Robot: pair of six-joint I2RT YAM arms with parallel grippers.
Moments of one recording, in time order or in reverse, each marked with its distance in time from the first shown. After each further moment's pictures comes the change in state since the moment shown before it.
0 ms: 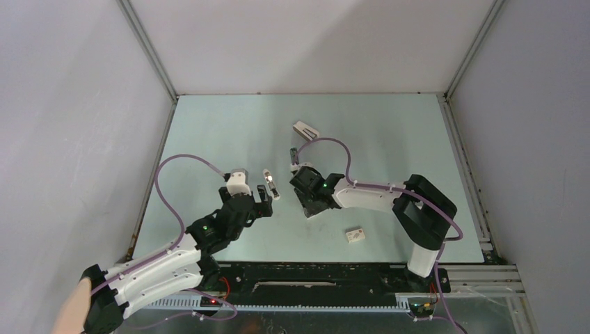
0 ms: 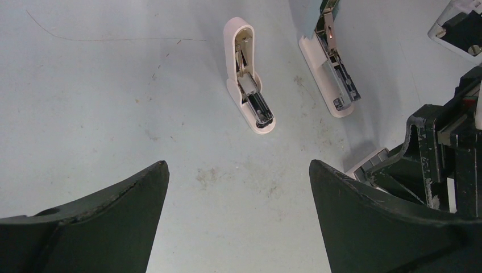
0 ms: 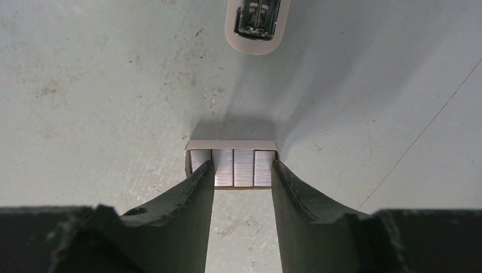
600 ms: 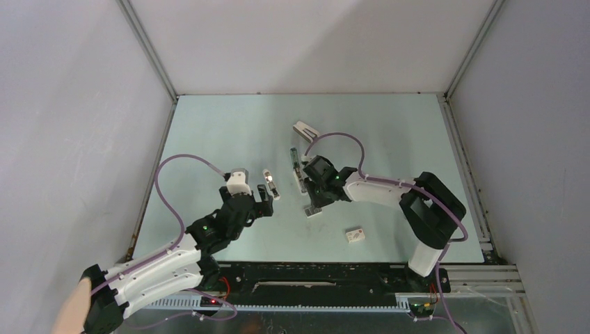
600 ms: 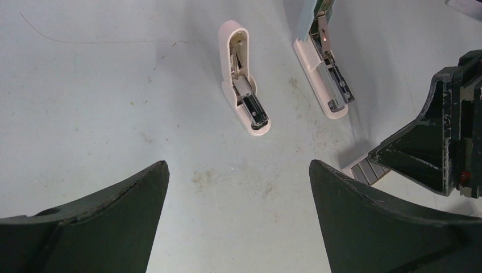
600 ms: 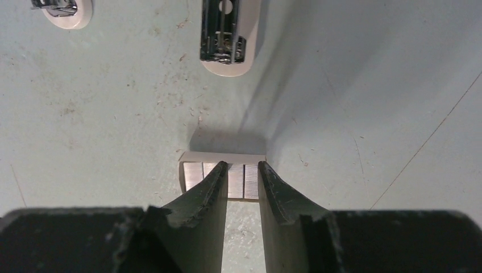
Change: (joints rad) left arm 0.000 0.000 0.000 0.012 0.007 0.000; right arm -0.109 -0.032 -0.050 0.084 -0.153 0.016
